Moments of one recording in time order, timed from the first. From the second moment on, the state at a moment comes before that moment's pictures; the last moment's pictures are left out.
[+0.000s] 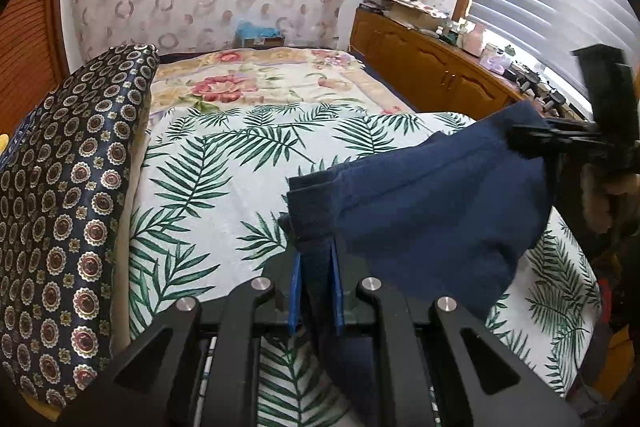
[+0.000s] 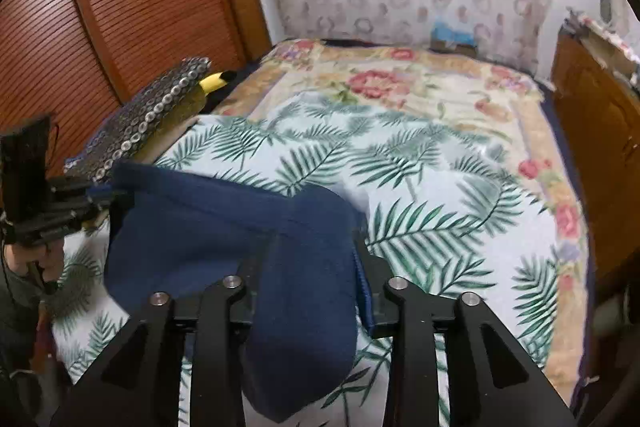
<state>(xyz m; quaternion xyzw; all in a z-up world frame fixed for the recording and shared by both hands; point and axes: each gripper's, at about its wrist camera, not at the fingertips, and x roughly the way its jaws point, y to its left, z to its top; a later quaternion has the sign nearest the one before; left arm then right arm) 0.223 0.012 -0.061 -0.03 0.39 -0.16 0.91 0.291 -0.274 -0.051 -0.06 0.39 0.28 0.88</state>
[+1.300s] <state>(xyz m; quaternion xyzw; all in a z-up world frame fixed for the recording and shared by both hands) 0.238 0.016 -0.097 -0.03 0.41 -0.15 0.90 0.211 -0.306 -0.080 -0.19 0.39 0.23 0.87</state>
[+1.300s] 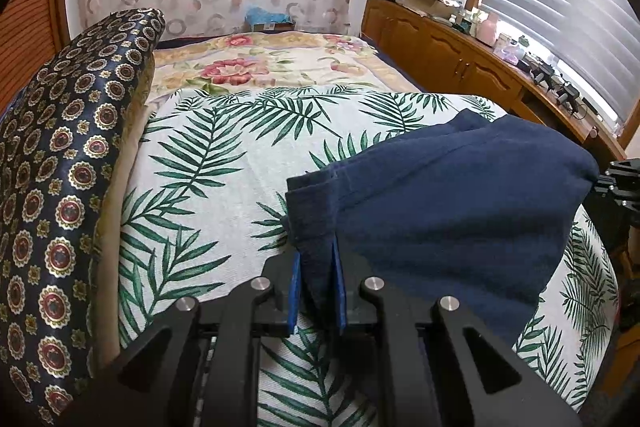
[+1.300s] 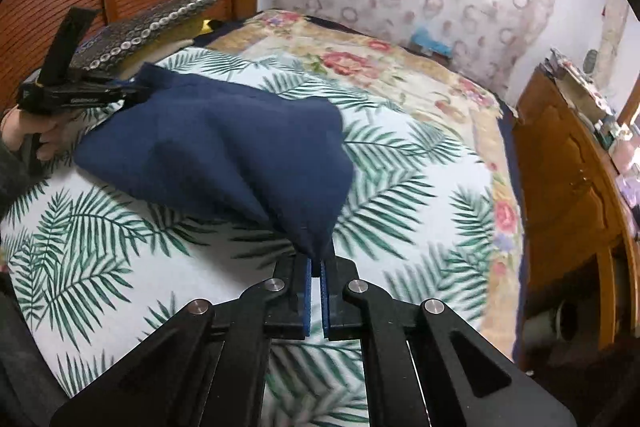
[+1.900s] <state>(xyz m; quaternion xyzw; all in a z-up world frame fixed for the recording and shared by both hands) 0.232 0.019 -0.086 -0.03 0.40 -0.15 0.90 0.231 -0.350 -0.044 -0.11 0.37 0.19 0.90</state>
